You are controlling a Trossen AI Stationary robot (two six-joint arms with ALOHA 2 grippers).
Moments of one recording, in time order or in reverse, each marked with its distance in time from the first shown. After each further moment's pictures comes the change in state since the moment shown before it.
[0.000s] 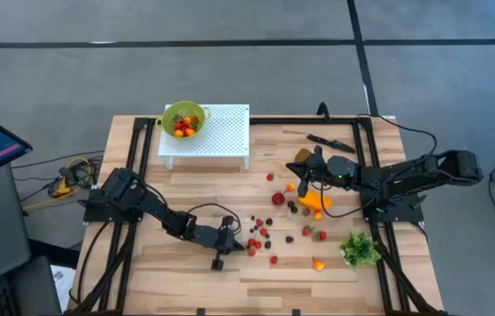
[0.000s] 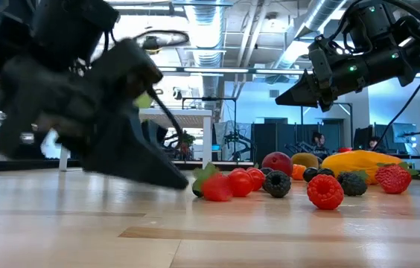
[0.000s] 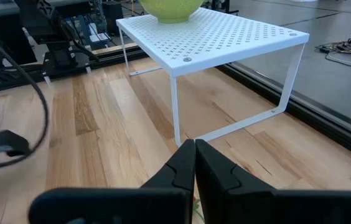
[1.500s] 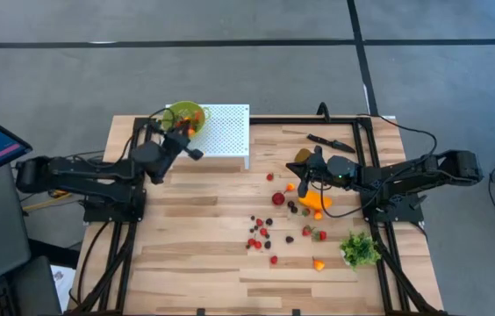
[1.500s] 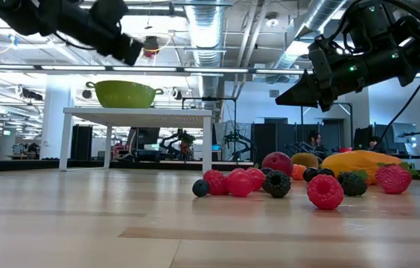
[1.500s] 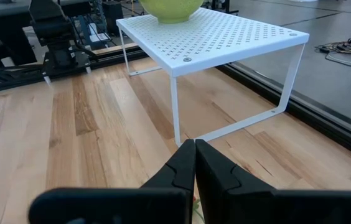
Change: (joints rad) left arm 0.607 -0.993 -0.191 -0.250 -0.790 0.724; right arm 0.000 0.000 0.000 0.000 0.000 0.000
